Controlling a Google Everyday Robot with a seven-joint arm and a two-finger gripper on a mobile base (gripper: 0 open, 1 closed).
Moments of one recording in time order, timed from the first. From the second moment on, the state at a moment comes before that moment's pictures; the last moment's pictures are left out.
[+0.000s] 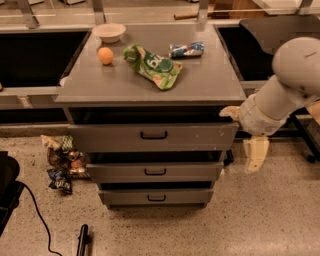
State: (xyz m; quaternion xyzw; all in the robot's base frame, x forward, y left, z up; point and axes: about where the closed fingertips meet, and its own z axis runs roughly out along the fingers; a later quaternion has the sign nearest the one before) arm 0.516 -0.212 0.783 -0.76 0.63 0.03 0.16
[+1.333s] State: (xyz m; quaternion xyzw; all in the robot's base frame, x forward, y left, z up) arm 0.608 -0.203 0.689 -0.76 0.63 0.02 0.17
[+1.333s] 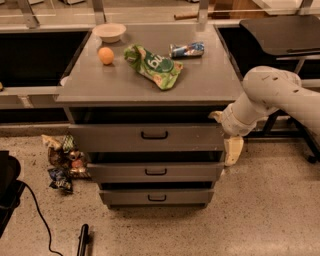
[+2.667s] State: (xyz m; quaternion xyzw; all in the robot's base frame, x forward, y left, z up) arm 0.601 -0.186 0.668 -0.76 0.63 0.04 0.17
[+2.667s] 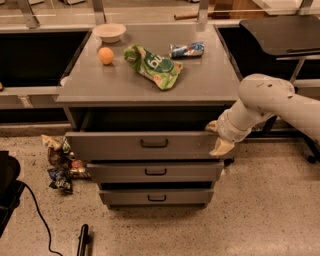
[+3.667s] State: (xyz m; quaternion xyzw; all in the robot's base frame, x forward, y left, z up) arm 0.591 -0.187 0.688 -0.76 0.62 0.03 0.19
